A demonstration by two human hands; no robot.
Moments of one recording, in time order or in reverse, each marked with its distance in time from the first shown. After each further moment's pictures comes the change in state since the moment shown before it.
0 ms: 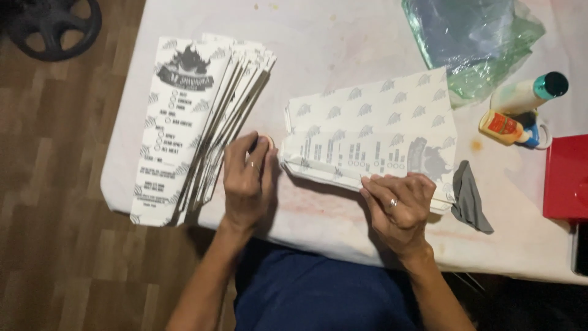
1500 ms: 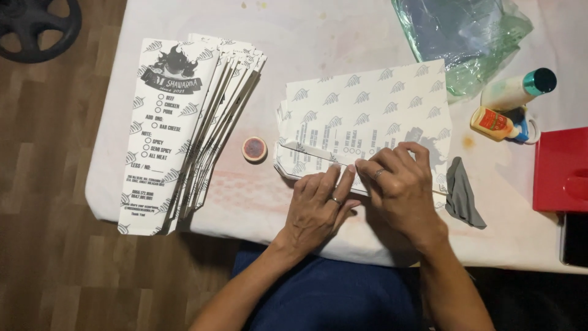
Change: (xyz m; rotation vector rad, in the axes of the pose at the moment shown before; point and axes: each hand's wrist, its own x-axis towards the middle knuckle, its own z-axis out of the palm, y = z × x) left_hand -0.042 0.087 0.053 -0.001 -0.218 0.036; right_hand 0.053 0.009 -0.012 -0.119 -0.373 -0.045
